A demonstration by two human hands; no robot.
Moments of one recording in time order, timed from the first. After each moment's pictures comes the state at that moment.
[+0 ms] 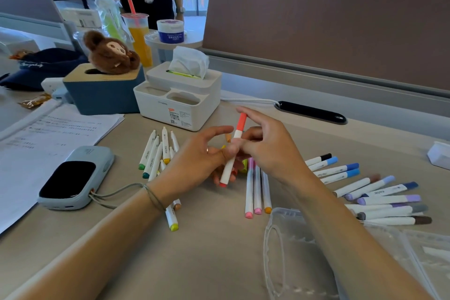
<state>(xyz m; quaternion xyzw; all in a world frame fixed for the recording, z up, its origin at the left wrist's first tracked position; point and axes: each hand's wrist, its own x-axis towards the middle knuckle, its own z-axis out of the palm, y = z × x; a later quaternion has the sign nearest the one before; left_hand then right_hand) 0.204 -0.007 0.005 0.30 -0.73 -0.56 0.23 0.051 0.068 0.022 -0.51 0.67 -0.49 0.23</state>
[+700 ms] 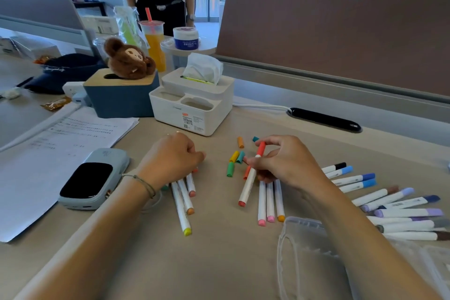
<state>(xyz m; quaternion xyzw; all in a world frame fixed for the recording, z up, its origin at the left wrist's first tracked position) 0.239 -0.062 0.004 0.52 -0.82 -0.22 0.10 0.041 0.066 0.014 -0.43 0.74 -0.41 0.31</state>
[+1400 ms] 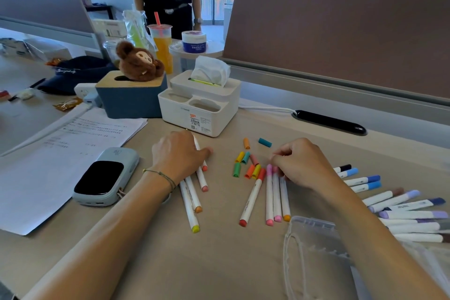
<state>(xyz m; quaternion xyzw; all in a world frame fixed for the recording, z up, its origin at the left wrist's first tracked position) 0.232 -0.076 -0.012 0.59 -0.79 -0.06 0.11 0.028 0.068 0.012 -0.48 0.81 -0.28 0.19</state>
